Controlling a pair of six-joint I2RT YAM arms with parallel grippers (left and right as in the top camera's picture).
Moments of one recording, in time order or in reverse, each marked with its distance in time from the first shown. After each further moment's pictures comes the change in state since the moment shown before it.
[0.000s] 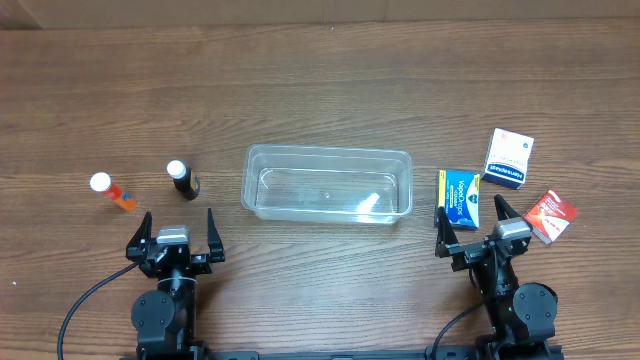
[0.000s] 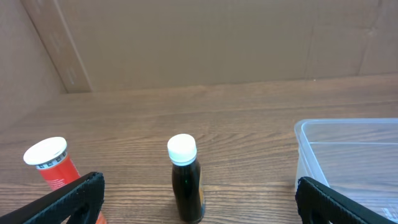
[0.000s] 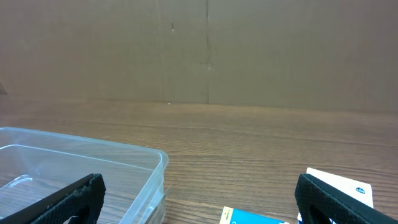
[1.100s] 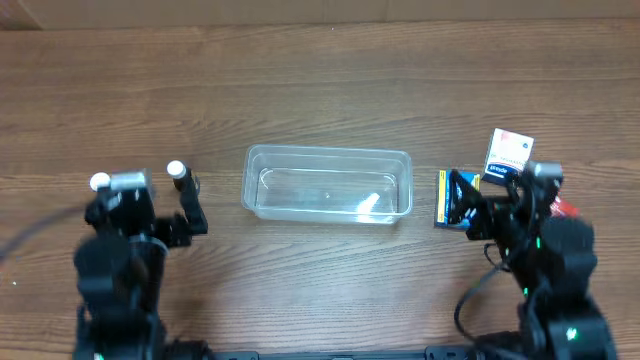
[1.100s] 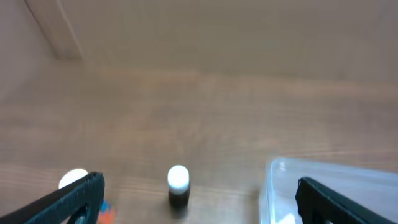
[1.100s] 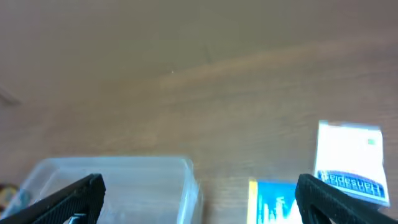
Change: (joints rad) left arm 0.000 0.604 0.768 -0.459 0.010 -0.135; right arm 0.000 0.642 0.691 -0.471 0.004 0.255
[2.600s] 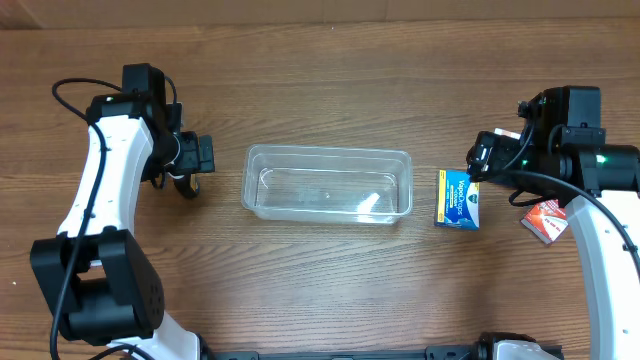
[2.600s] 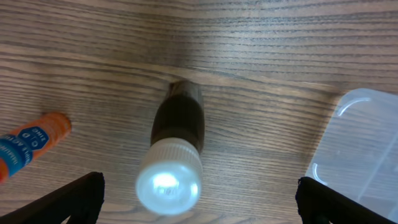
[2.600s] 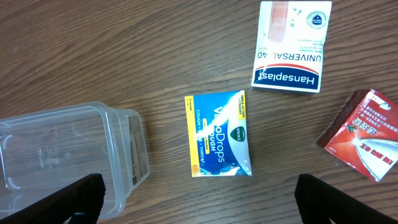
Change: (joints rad) left arm 0.045 1.183 0.679 -0.569 0.022 -0.002; right arm -0.178 0.682 0.598 -0.615 -0.024 -0.061
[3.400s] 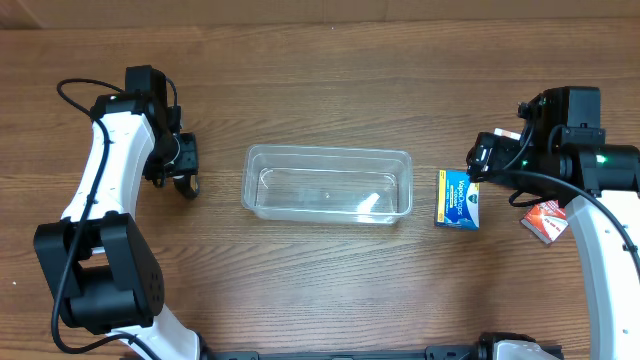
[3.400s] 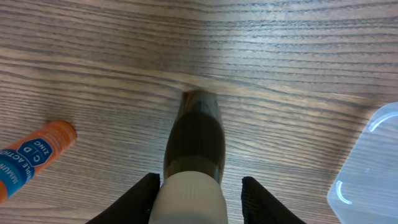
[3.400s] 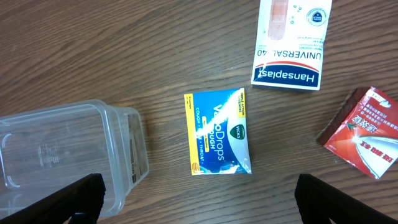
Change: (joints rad) left arm 0.010 0.050 0.000 0.029 -0.038 0.006; right arm 0.000 0.000 0.000 -0.008 0.000 0.000
